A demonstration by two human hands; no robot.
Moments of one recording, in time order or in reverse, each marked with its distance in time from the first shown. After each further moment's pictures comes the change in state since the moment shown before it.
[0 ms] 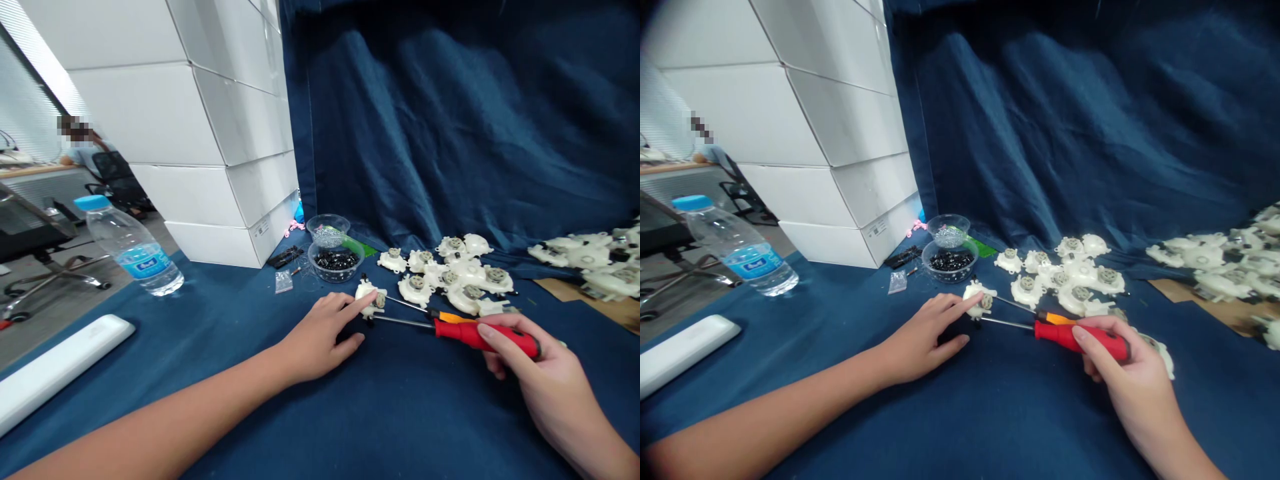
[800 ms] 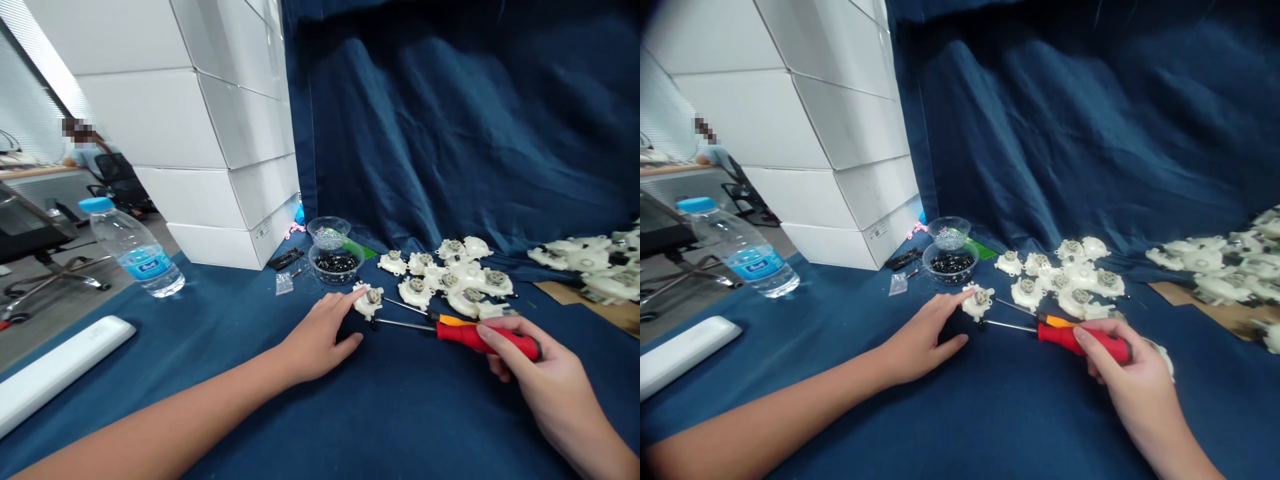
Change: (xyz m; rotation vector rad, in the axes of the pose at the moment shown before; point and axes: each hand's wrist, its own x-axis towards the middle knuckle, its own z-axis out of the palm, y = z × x) left_hand 0.001 0.001 0.000 -0.067 0.071 -0.079; right_hand 0.001 -0.005 -0.001 -0.108 0.033 0.025
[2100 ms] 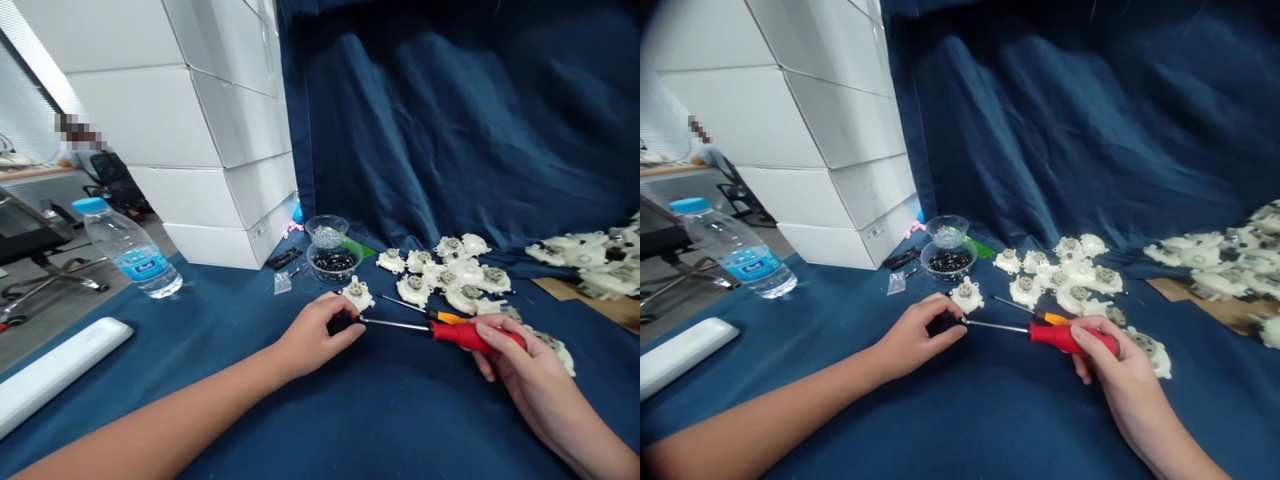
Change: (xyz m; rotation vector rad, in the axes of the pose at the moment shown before) left_hand 0.001 0.000 -0.002 -0.164 0.115 -0.005; right_hand -0.003 0.000 0.008 0.428 -0.178 0.119
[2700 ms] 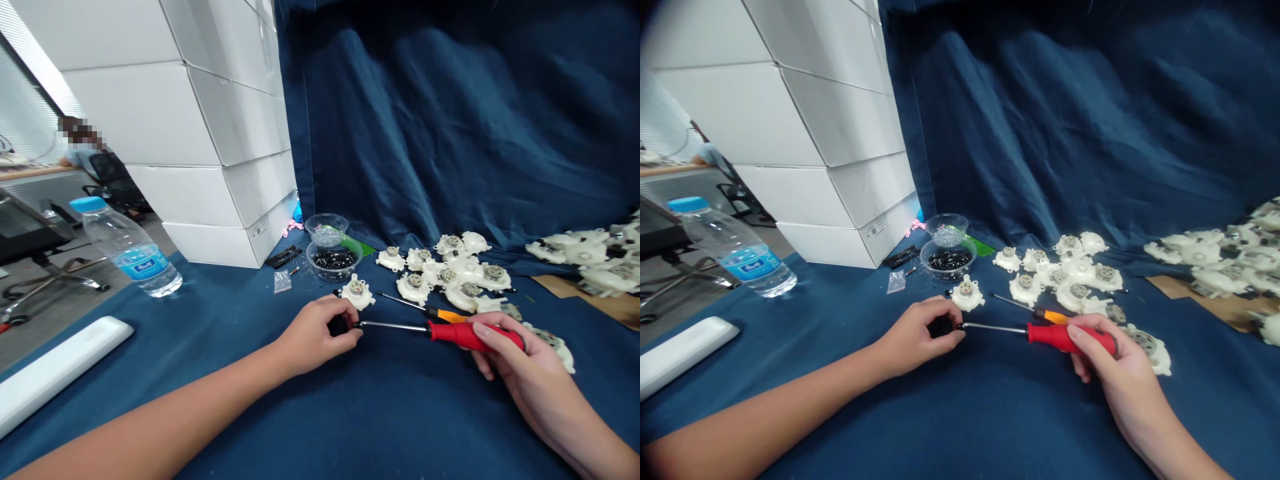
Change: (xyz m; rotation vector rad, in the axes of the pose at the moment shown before) left_hand 0.002 0.003 -0.001 -0.006 -0.060 -0.010; right_hand -0.001 -0.002 0.002 -0.079 -0.017 -0.021
